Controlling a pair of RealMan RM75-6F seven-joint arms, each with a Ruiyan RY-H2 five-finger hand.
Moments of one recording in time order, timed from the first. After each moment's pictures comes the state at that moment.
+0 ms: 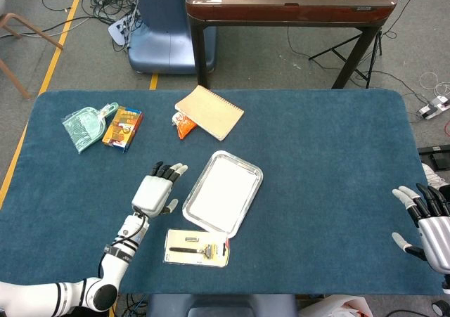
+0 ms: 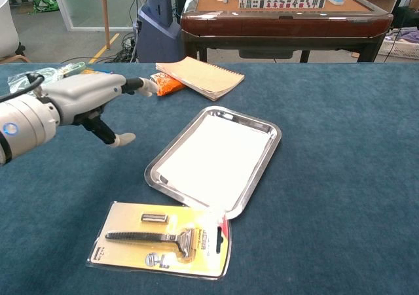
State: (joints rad) left arm -0.69 -1.58 -0.18 -1.66 1.02 1.15 0.59; right arm 0.01 -0.96 0.01 -1.67 -1.62 1.55 -0.01
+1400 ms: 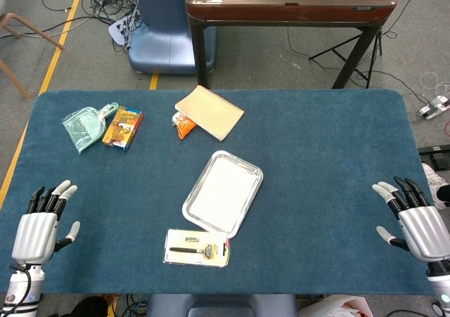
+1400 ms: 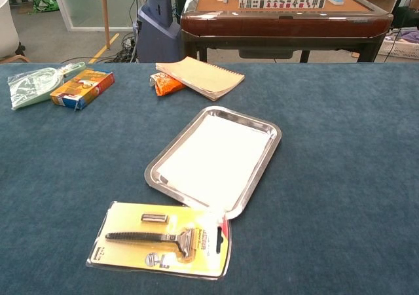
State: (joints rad) left arm -0.19 -1.20 0.03 -1.81 1.43 1.62 0.32; right arm 0.09 -0.99 0.01 -1.64 -1.66 1.48 0.01
